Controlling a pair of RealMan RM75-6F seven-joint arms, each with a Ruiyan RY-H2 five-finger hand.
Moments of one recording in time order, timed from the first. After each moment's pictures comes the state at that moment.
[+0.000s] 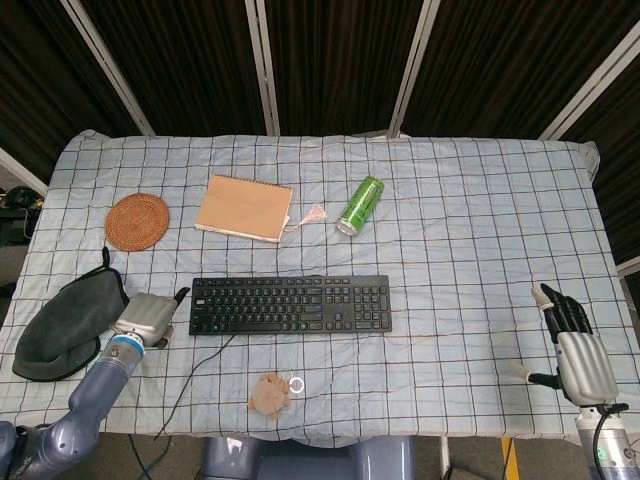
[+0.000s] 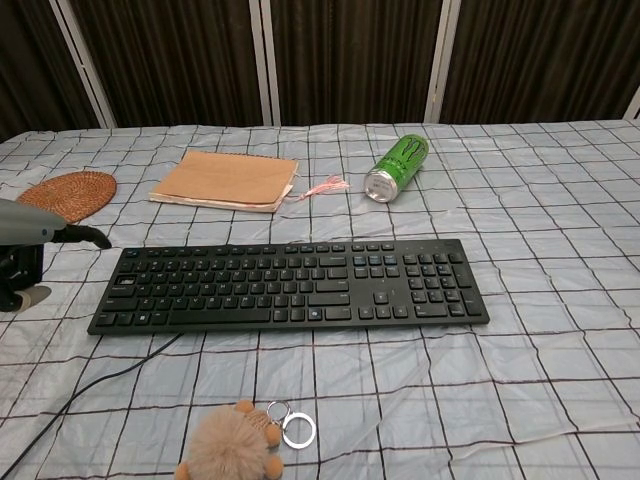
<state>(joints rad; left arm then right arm) -0.81 -1.20 -0.03 -2.00 0.37 1.01 0.95 0.08 -1.13 0.05 -1.68 -1.50 1.45 0.10</state>
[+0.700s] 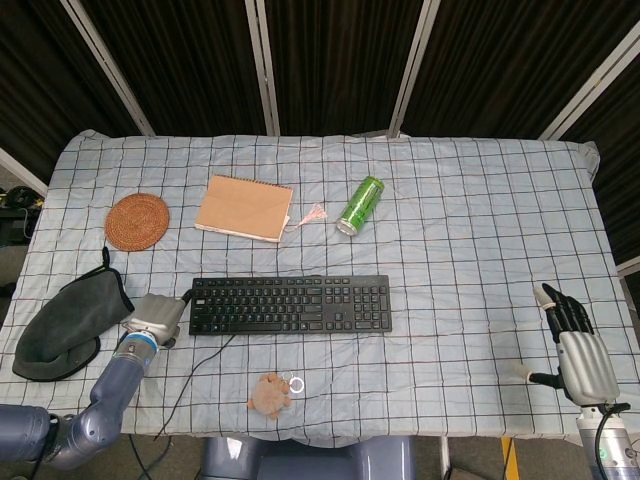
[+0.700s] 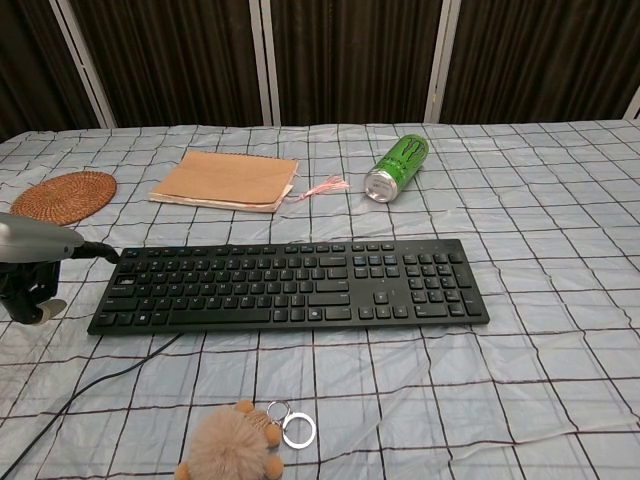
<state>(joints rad) -0.91 -1.30 0.03 -1.91 0.27 1.05 0.94 0.09 -1.13 0.06 -1.69 -1.49 1.44 0.11</state>
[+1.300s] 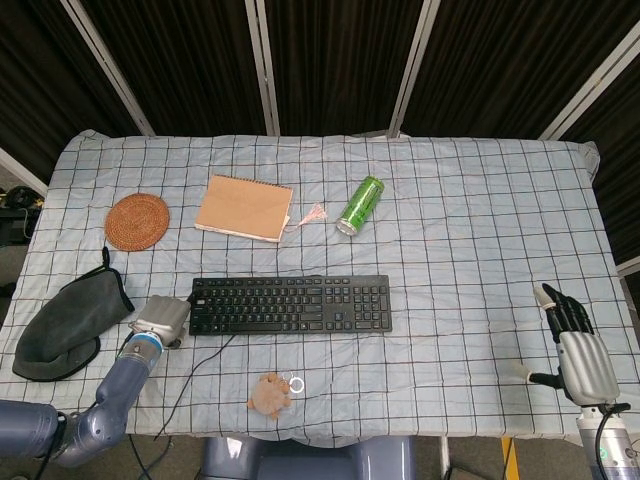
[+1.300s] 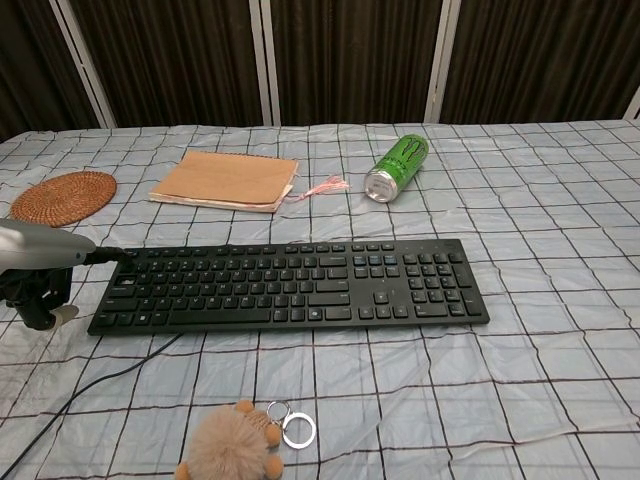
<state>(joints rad) -0.93 -1.32 0.05 -1.89 0.28 1.04 0.90 0.08 -1.13 0.06 -1.69 -1.49 1.44 0.11</state>
